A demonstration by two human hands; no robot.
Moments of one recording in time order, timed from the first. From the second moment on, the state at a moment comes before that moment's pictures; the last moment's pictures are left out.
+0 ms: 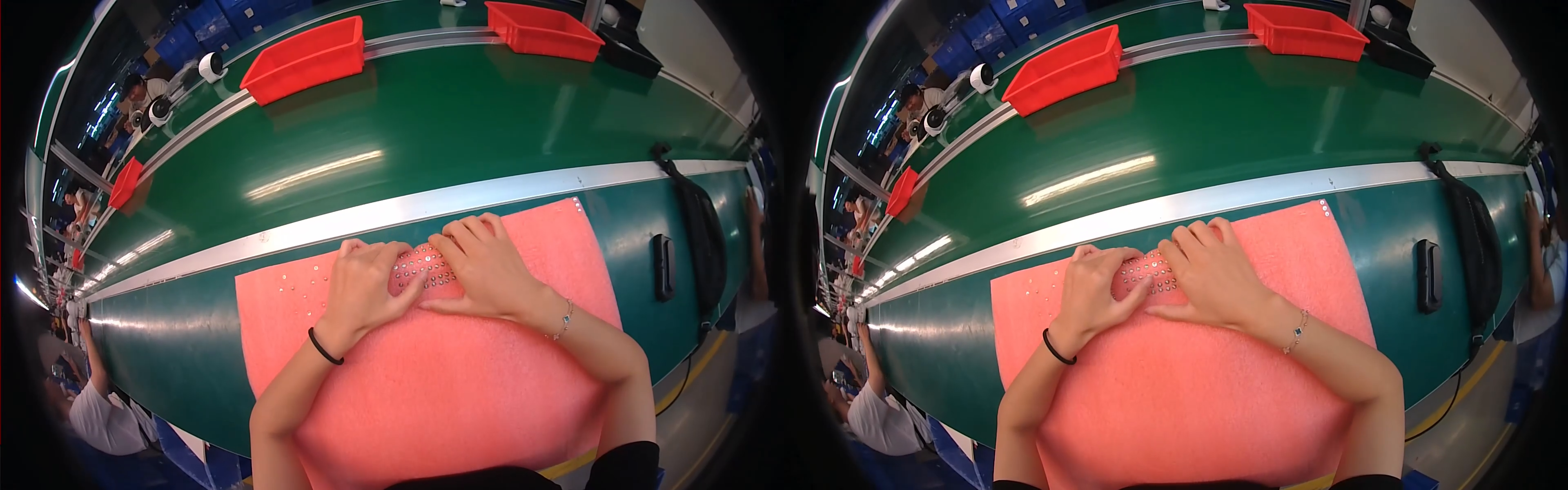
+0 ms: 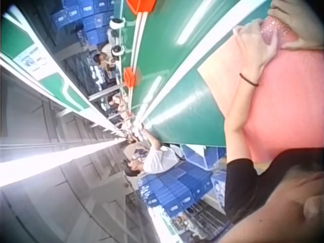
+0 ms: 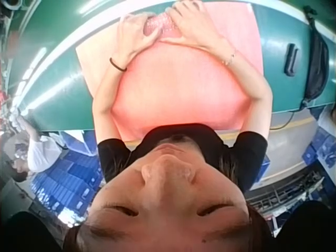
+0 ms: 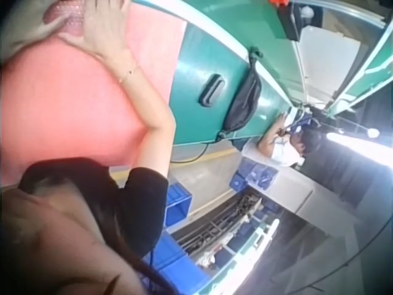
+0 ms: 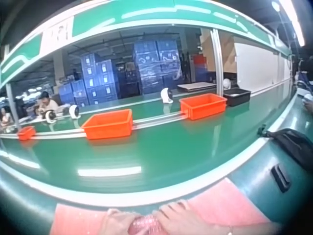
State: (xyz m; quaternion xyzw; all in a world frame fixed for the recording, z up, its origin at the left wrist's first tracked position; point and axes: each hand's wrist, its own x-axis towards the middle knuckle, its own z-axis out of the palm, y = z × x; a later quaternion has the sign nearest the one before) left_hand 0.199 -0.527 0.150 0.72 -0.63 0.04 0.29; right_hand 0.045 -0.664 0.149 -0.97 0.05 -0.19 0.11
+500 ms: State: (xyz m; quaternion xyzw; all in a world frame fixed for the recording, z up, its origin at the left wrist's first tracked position) left_hand 0.200 -0.521 0.155 0.71 -0.65 -0.01 0.28; right_hand 0.045 -0.664 0.147 -0.96 0.02 -0.24 0.13
